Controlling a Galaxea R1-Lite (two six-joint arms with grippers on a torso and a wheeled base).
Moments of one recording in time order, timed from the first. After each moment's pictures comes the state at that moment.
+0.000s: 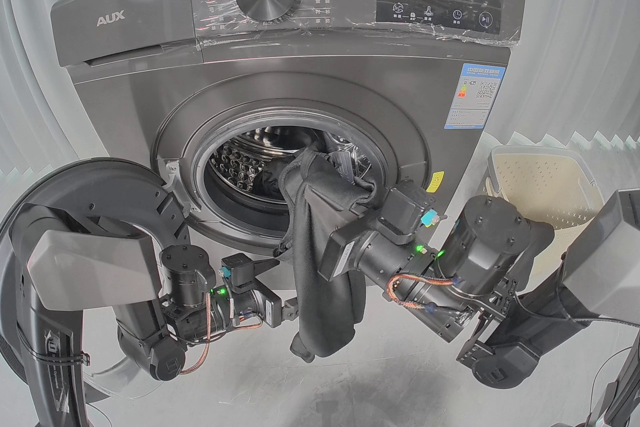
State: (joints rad) left arm -0.46 2.28 -0.52 -1.55 -0.35 -0.01; right arm 0.88 2.02 -0.78 -1.47 -0.12 0.14
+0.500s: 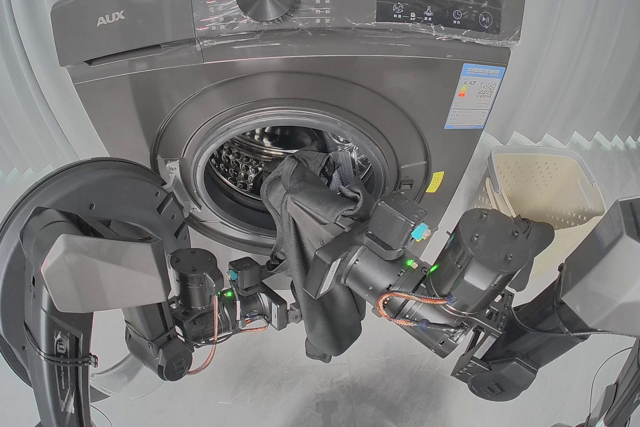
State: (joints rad) left arm -0.47 2.32 -0.55 -1.55 -0.36 -0.03; right arm 0.94 2.02 -0.77 -1.48 -0.13 0.14
